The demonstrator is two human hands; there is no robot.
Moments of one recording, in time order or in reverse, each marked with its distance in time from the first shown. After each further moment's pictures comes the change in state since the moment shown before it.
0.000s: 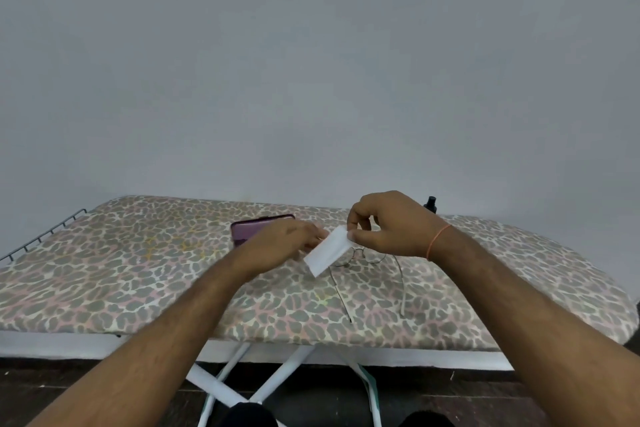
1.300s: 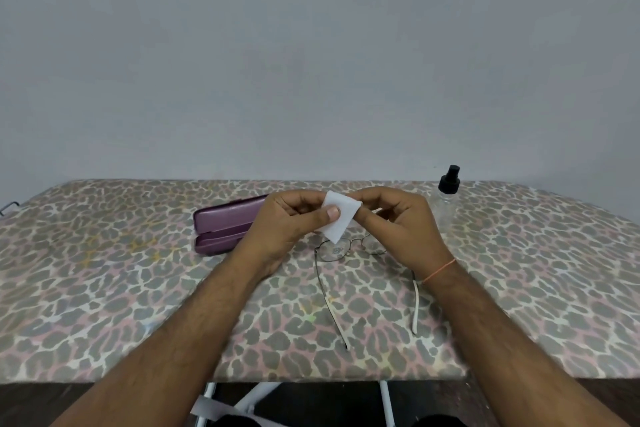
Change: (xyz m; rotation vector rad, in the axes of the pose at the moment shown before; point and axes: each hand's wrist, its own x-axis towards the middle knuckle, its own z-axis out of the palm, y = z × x) left_hand 0.082 -0.035 0.046 -0.620 0.116 0.174; right_hand 0.016 0.075 0.110 0.864 0.533 0.160
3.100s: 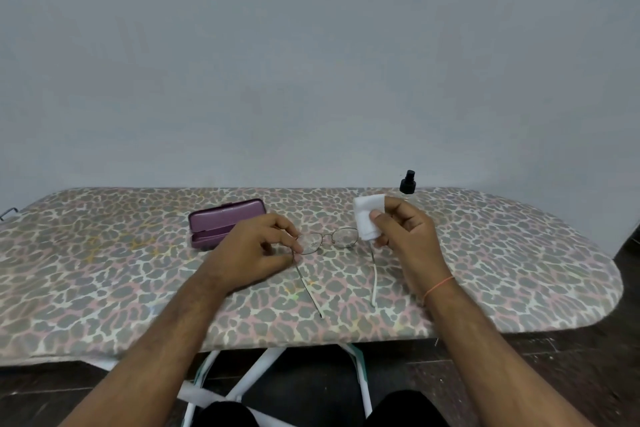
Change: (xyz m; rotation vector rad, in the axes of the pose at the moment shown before) left_hand -0.049 0.002 -0.039 0.920 -0.189 0.357; right_hand -0.058 -0.039 -0.032 0.227 0.262 0.263
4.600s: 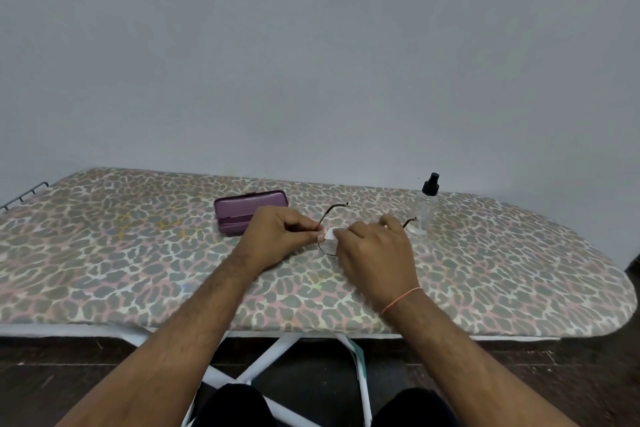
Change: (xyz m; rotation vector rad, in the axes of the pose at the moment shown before) left_hand 0.002 0.000 0.008 -0.321 0.177 -0.277; right_hand -0.026 0.023 0.068 -1.463 -0.115 -0.822
